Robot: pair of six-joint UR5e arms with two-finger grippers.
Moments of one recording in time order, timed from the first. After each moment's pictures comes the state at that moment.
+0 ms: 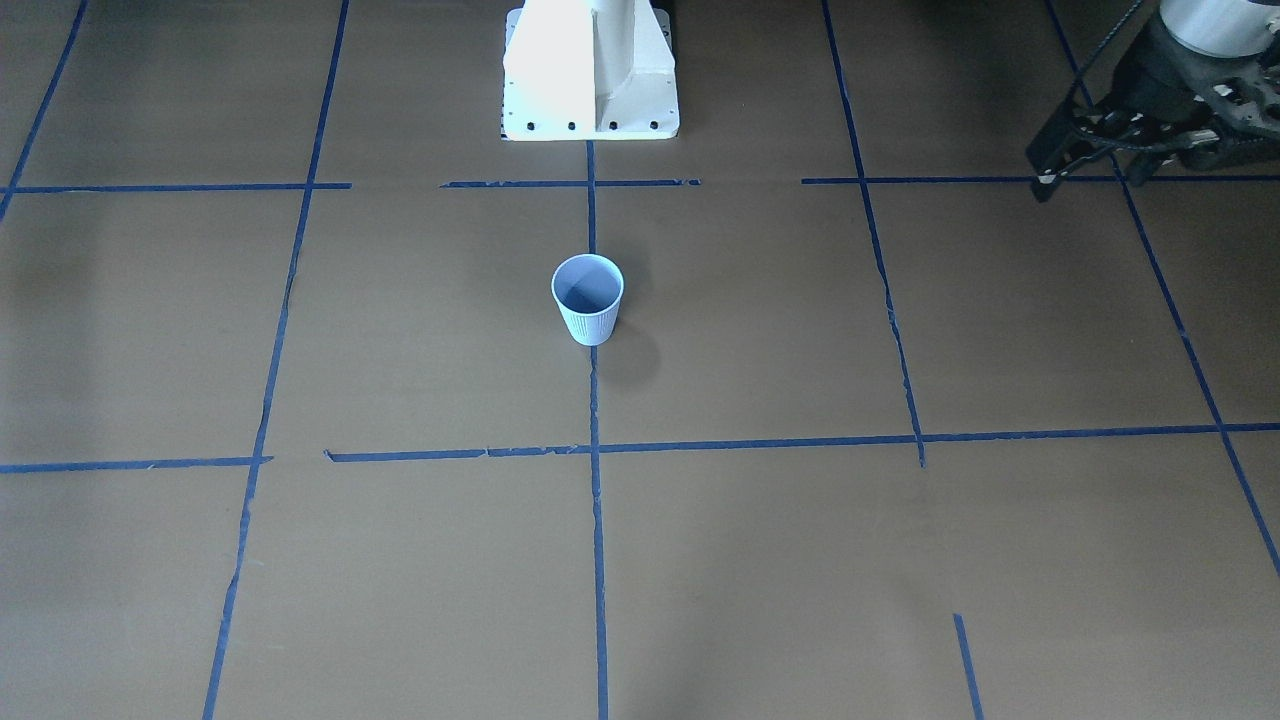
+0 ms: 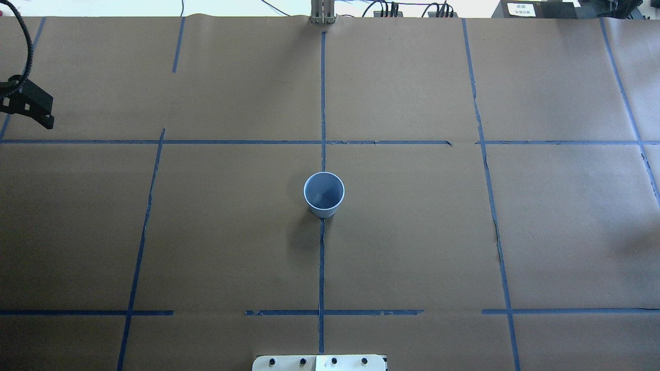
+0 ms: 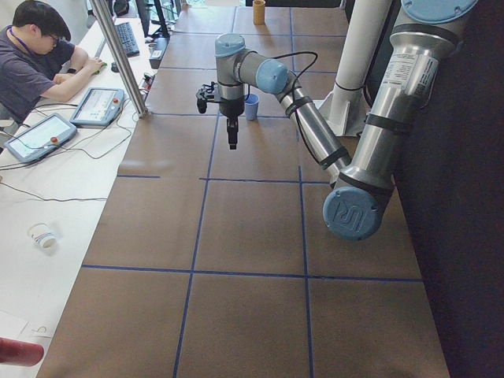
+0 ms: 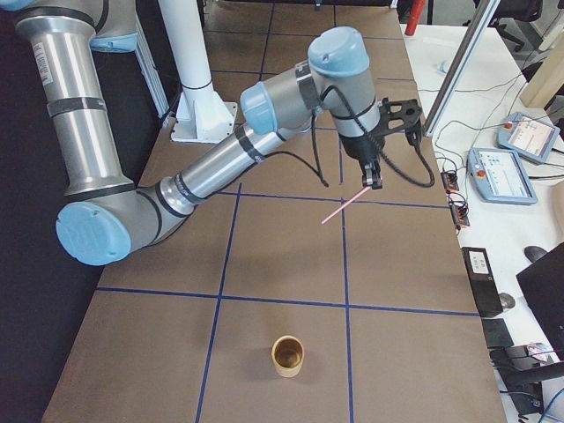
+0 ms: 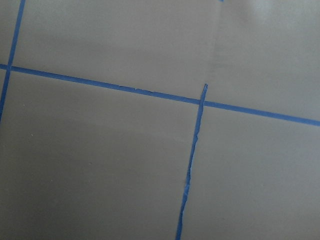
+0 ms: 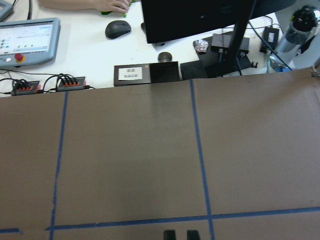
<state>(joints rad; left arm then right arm) -1.16 -1.83 -2.20 -1.06 -2.19 -0.62 1.69 -1.25 1.98 -1.88 2.34 0.25</state>
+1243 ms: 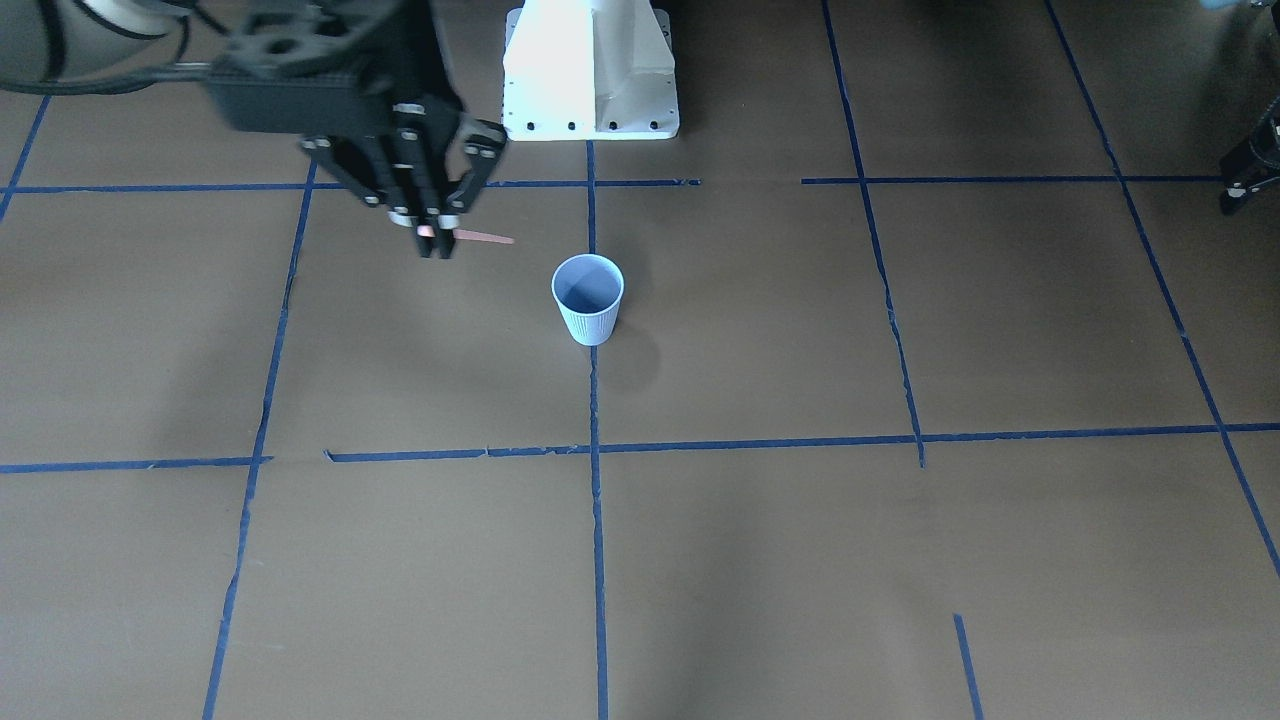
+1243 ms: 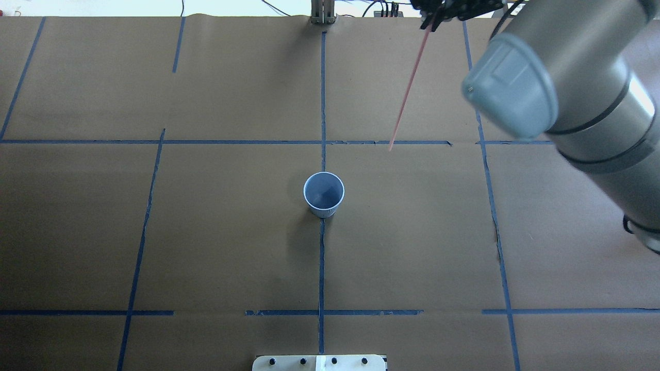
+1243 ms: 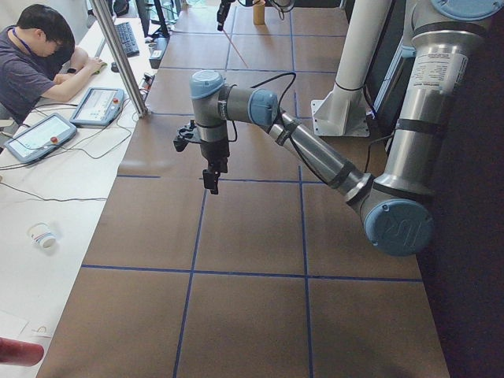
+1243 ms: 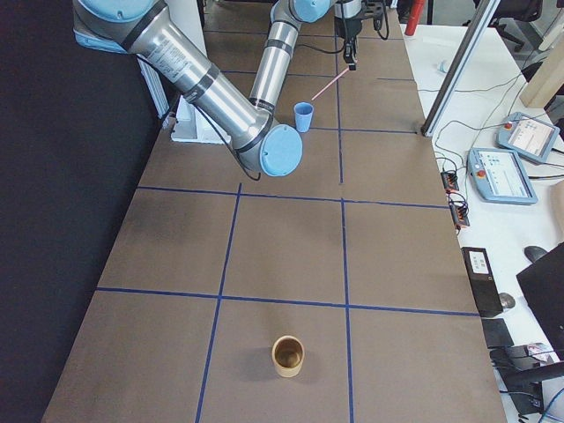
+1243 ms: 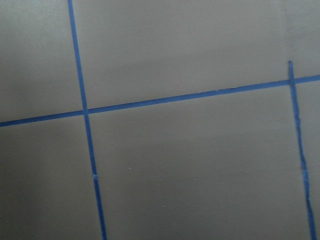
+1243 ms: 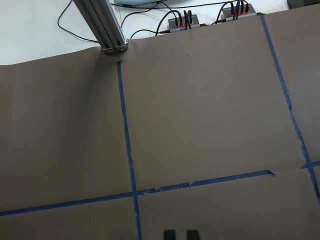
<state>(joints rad) -1.37 -1.74 -2.04 -1.07 -2.19 -0.06 0.80 -0.57 1.86 -2.06 1.83 1.17</state>
